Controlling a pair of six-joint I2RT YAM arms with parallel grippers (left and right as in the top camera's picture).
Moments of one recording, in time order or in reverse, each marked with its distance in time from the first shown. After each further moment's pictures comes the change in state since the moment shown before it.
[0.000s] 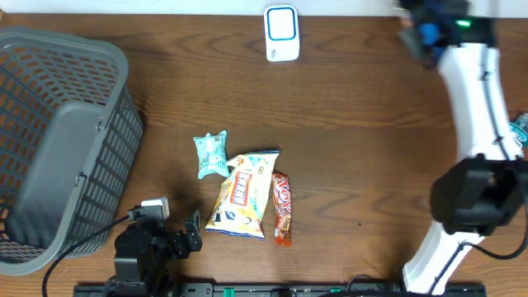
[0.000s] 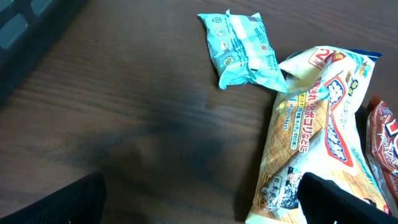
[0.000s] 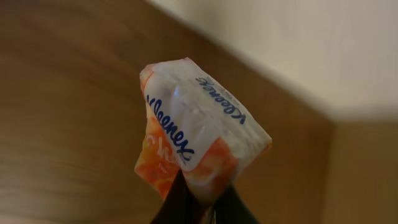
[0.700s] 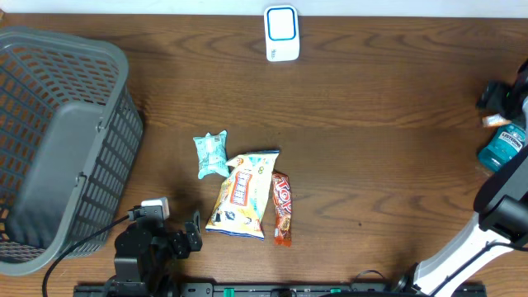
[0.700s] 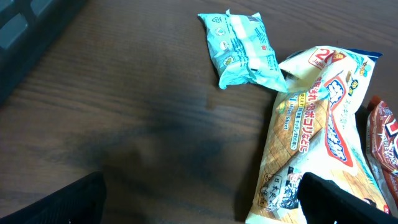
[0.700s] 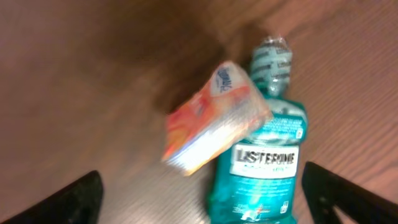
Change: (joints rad) left arm 0.000 0.000 0.000 0.000 0.000 0.000; right arm -0.430 0.057 -0.190 -0.019 -0.058 0.550
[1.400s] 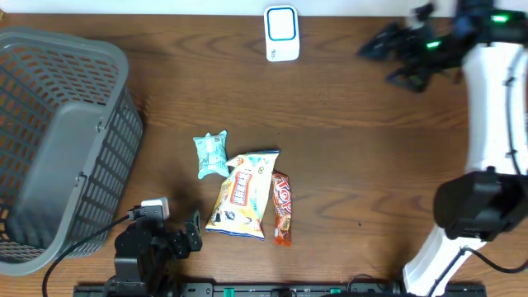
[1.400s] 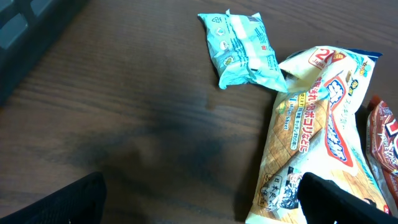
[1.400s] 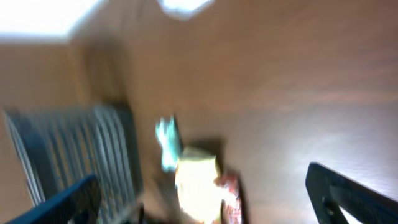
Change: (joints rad) left arm 0.000 0.000 0.000 0.000 0.000 0.000; right arm 0.481 -0.095 0.311 -0.558 -0.843 0.224
